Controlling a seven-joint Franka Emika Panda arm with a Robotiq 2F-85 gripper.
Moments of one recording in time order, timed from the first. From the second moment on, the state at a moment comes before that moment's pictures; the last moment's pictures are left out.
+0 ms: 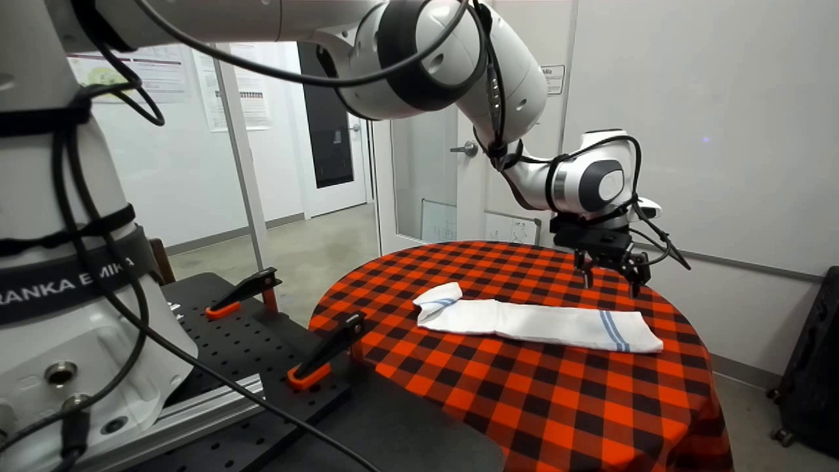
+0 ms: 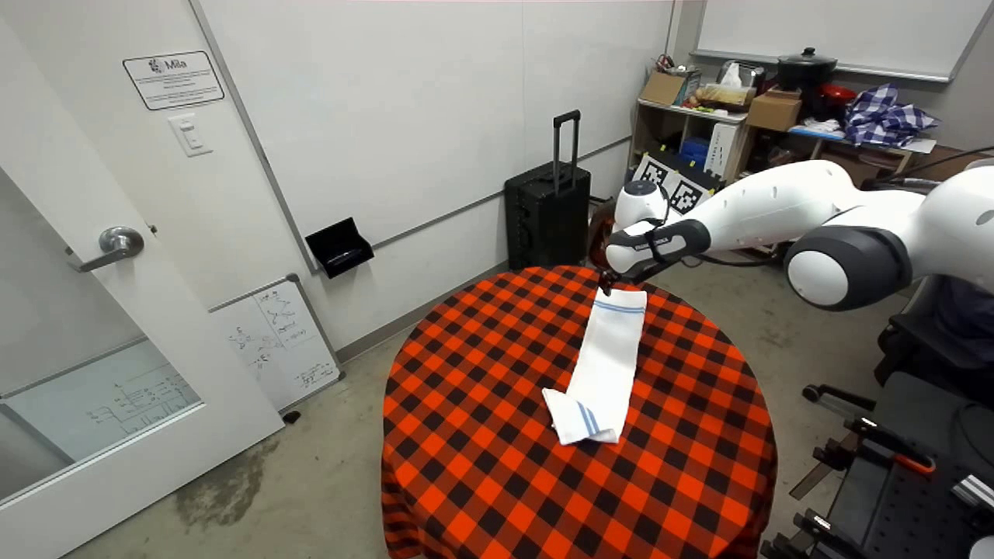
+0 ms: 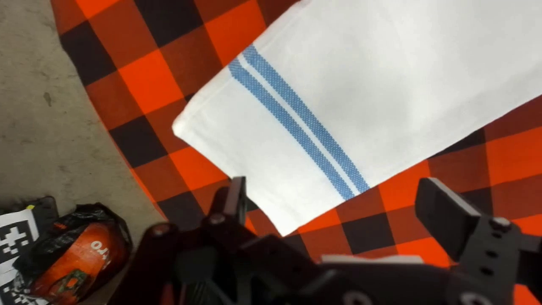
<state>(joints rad) -0.32 1.49 -0.09 -0.76 -0.07 2.42 -0.03</state>
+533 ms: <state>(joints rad) -0.34 1.44 0.08 -0.78 -0.04 2.27 -0.37</state>
